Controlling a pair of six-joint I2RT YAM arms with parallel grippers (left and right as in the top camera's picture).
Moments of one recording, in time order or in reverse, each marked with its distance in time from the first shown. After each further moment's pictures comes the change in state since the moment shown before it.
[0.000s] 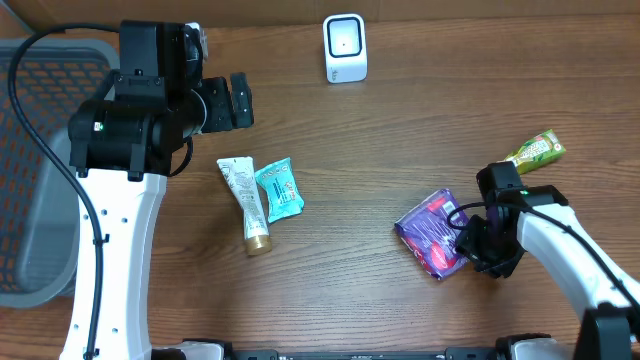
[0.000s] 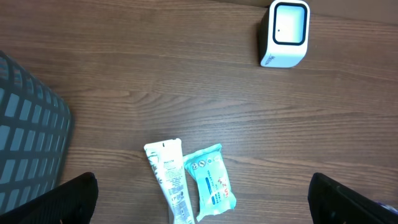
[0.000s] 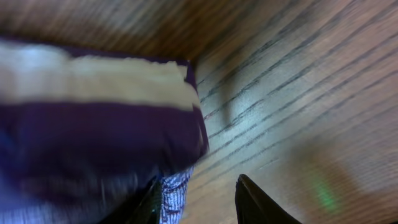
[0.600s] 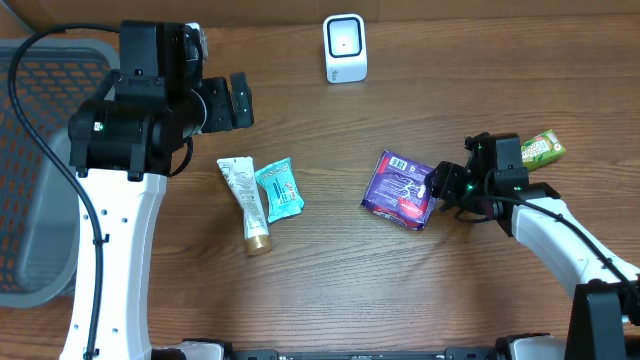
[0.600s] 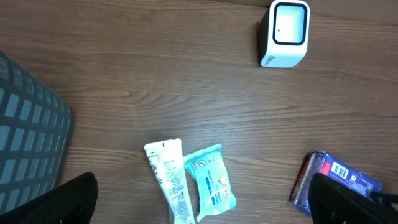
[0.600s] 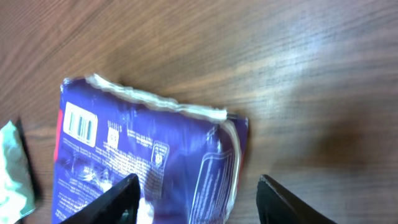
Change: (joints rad) left arm 0.000 0.000 0.000 0.000 0.000 0.000; right arm -0.005 0.047 0.009 0.638 -0.199 -0.275
